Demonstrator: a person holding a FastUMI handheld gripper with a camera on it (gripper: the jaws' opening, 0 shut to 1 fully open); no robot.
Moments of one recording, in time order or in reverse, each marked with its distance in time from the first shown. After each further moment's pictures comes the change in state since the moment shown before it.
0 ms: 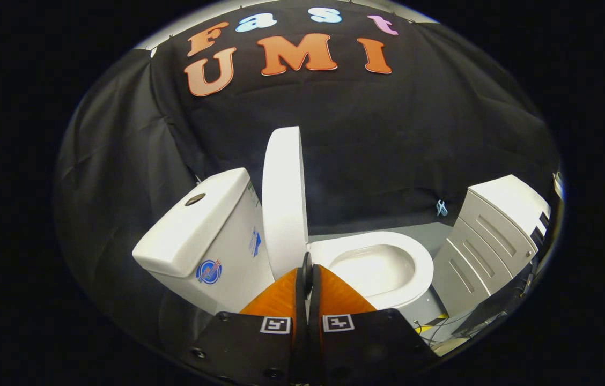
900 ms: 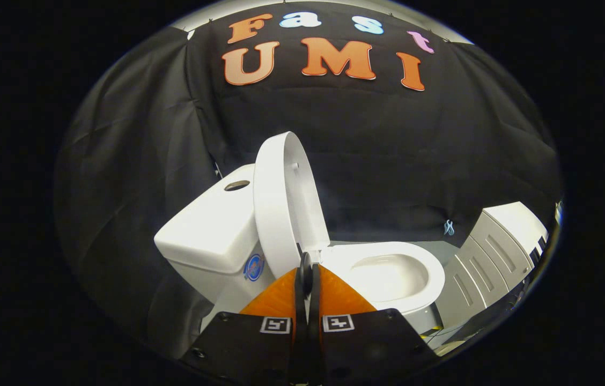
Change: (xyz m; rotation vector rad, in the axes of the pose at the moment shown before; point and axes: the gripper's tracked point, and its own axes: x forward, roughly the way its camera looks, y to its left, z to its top) arm 0.002 0.082 -0.016 -0.153 -0.027 0.028
